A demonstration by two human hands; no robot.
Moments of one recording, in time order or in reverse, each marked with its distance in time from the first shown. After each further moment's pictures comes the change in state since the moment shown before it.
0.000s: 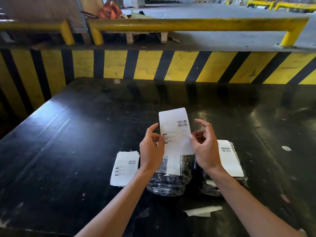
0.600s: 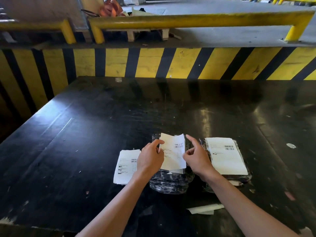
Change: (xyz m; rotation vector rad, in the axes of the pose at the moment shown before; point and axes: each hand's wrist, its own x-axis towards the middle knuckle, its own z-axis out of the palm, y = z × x) left_hand -0.004 -0.025 -0.013 0.562 -0.256 -0.086; right_hand -0.012 0.035 0.021 -0.138 -0.292 0.406
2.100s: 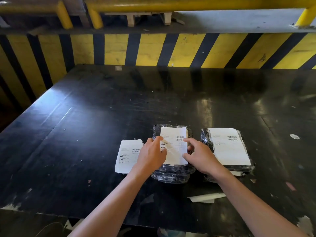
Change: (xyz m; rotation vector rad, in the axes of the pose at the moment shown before) left_hand -0.009 -0.016 0.005 0.194 -0.149 0.063; right_hand -0.011 0.005 -0.006 -0.410 -0.153 -0.061
